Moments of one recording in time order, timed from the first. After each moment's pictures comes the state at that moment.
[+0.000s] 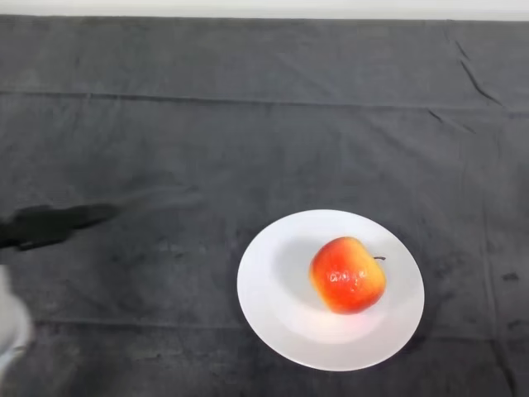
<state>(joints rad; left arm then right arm) 0.11 0.57 0.26 -0.40 -0.01 0.14 0.65 -0.67 -0.55 -0.81 1.18 0.80 0.51 0.58</state>
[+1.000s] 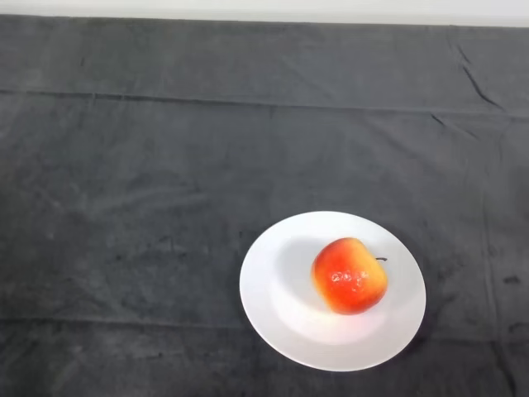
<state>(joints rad) 0.15 0.51 0.45 -0.40 0.01 0.11 0.64 -0.67 -0.55 -0.81 1.18 0.80 0.51 0.58</state>
